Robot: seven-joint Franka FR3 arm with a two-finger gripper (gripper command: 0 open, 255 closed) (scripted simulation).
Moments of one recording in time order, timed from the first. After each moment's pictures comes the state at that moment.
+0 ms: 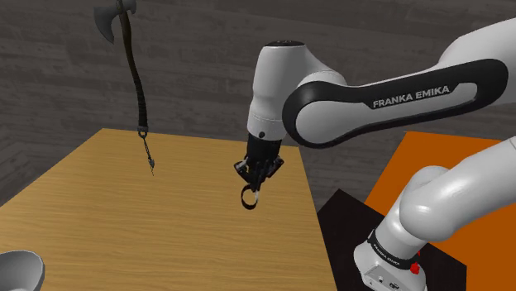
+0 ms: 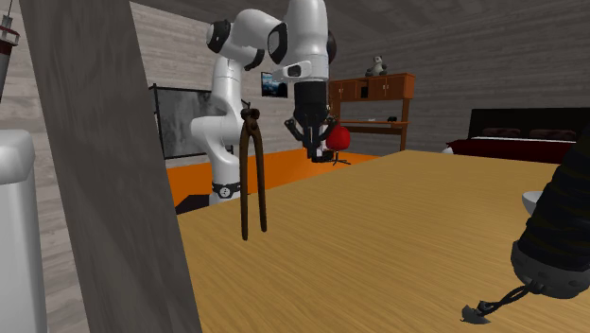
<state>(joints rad) -0.01 -0.44 0.62 -2.36 0.30 2.03 0.78</state>
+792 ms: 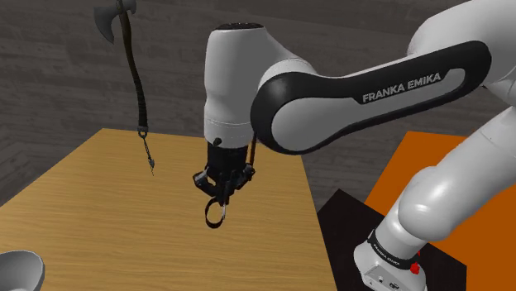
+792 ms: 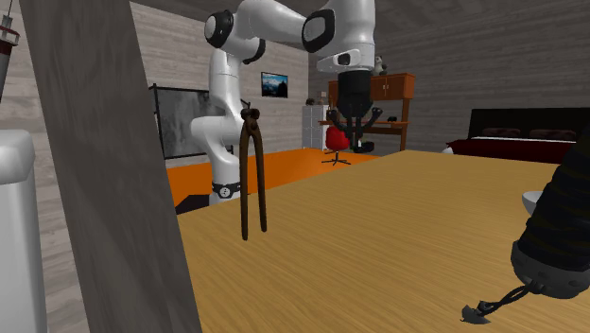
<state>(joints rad) -0.04 -0.20 0.81 -2.09 0.18 1.99 1.03</state>
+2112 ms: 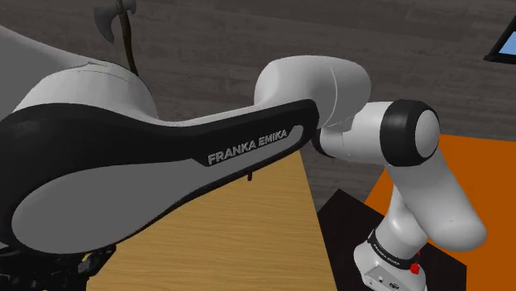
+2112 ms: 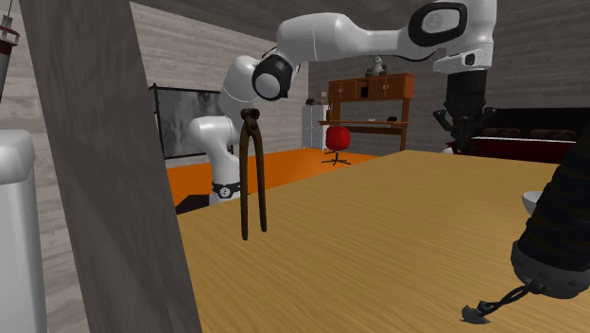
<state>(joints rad) 0.64 0.78 0.78 -0.96 -0.52 1.63 1.59</state>
